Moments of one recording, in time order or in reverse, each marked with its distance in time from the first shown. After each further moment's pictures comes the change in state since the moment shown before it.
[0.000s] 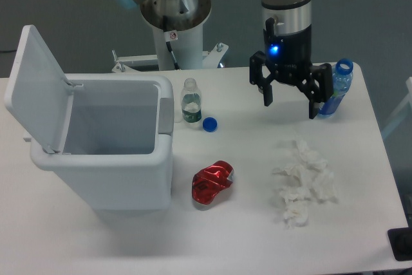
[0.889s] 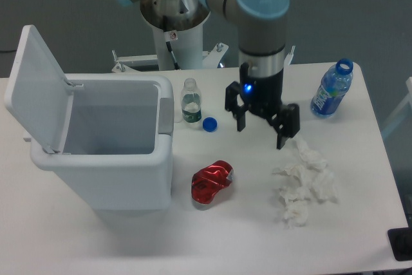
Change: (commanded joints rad) arm -0.118 -0.152 -0.040 0.043 0.009 -0.074
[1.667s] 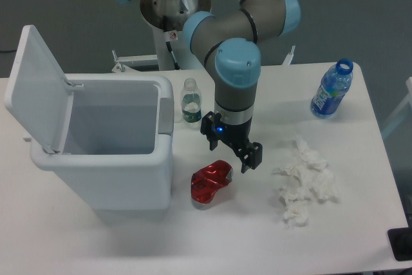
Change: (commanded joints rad) arm -0.025 -0.066 -0.114 -0.003 0.026 -0.027
